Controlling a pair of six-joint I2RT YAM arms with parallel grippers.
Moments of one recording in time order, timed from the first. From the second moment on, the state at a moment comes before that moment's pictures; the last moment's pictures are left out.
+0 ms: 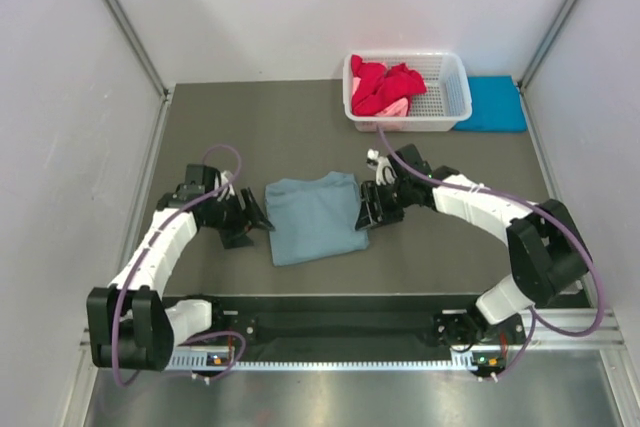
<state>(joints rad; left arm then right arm) -0.05 1.12 0.68 -0.78 0.53 -0.55 0.56 1.50 0.87 -0.40 -0.51 0.39</state>
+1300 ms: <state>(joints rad) -0.15 2.13 1.45 -0.29 0.94 -0.59 0.58 2.23 1.89 -0.68 -0.83 -0.19</state>
